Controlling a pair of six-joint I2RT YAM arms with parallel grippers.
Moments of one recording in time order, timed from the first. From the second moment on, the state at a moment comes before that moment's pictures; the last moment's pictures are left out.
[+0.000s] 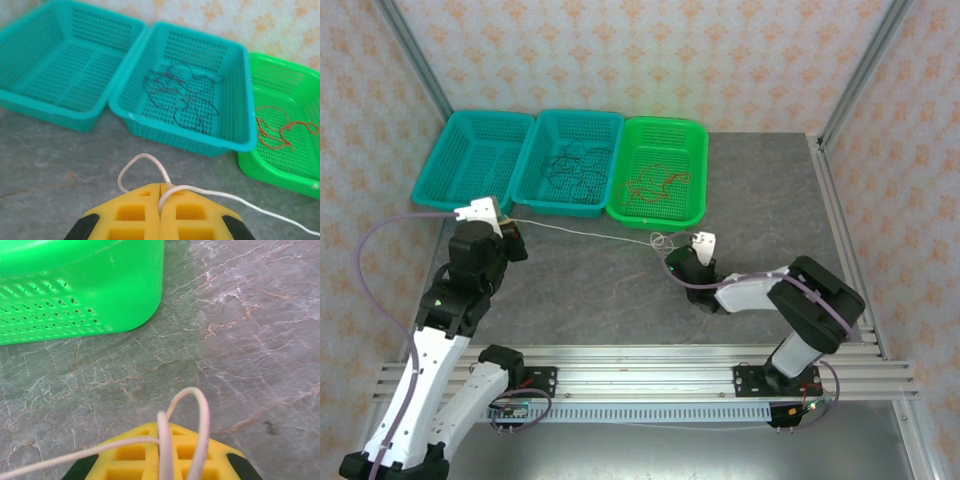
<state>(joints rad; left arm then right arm) -0.18 0.68 0.84 -0.64 -0.21 -0.35 0.80 1.58 0.55 0.25 0.58 0.75</state>
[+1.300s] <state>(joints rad) -0.88 1.09 0.70 0.04 0.33 -0.20 0.79 1.08 0.65 0.00 0.22 0.50</state>
